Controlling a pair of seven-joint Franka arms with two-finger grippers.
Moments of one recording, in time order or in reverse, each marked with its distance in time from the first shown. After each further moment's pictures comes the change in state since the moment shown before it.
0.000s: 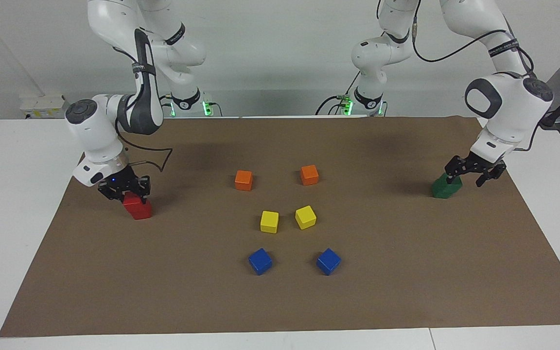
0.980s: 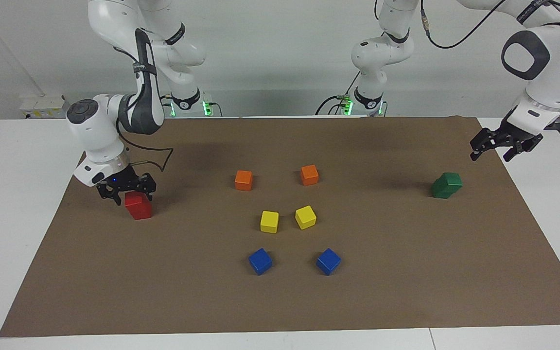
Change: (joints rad) left arm -0.020 -0.007 -0.011 0.378 0.069 -0.468 -0.181; right arm 0.001 -0.001 0.004 0.003 0.000 0.000 0.000
